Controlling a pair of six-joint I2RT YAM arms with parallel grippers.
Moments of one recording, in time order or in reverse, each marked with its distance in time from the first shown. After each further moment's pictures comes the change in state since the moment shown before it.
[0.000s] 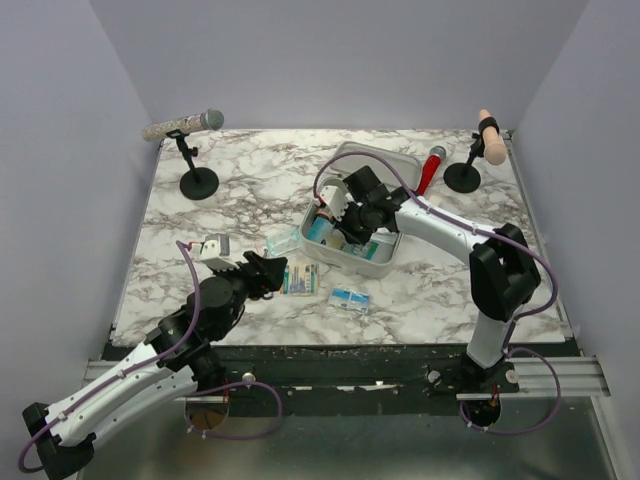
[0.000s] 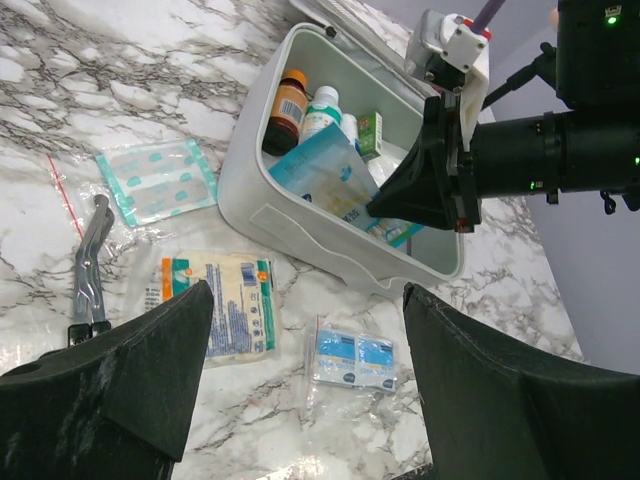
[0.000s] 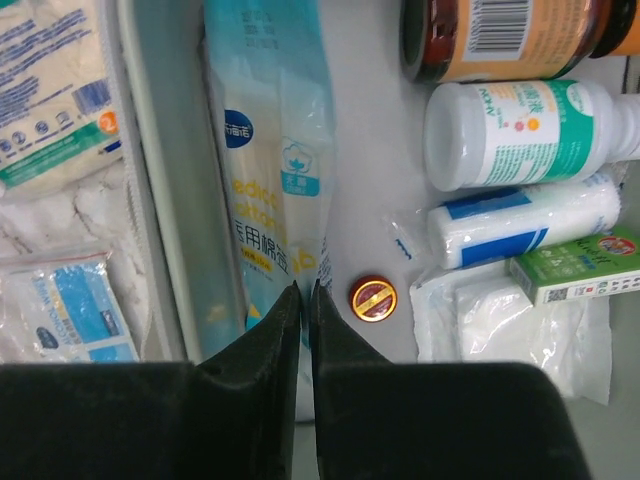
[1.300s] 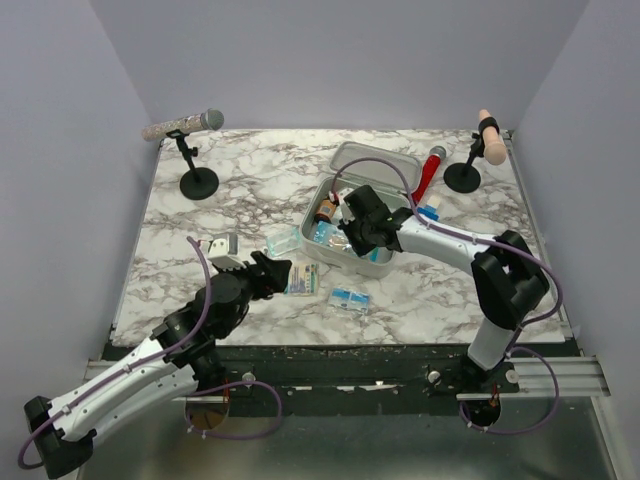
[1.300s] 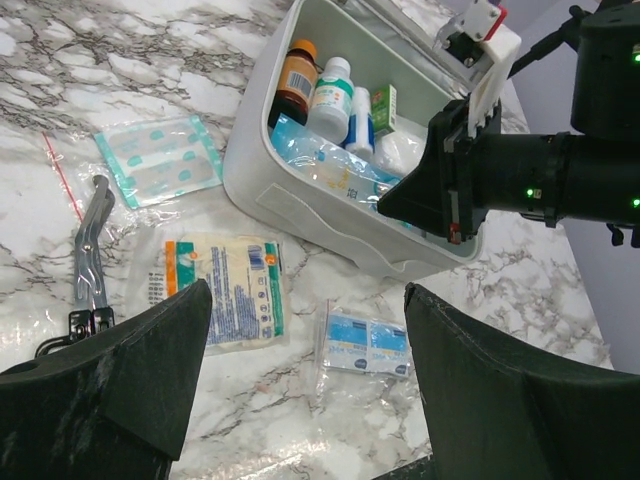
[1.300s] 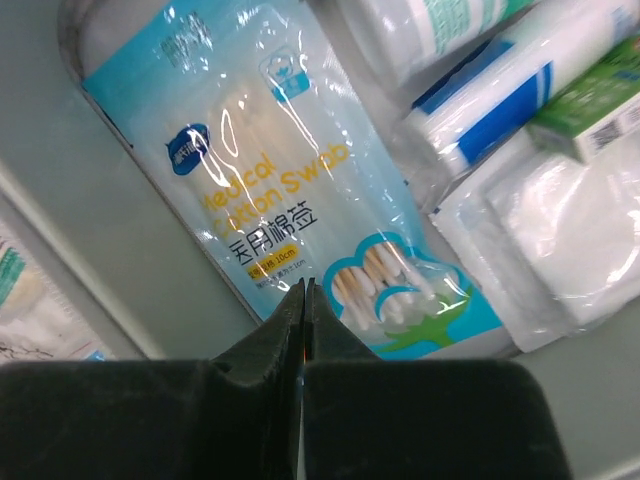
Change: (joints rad) left arm 0.000 0.049 0.000 -0.002 0.024 -0.003; right arm 0.031 -0.067 -0.177 0.192 0.268 0.468
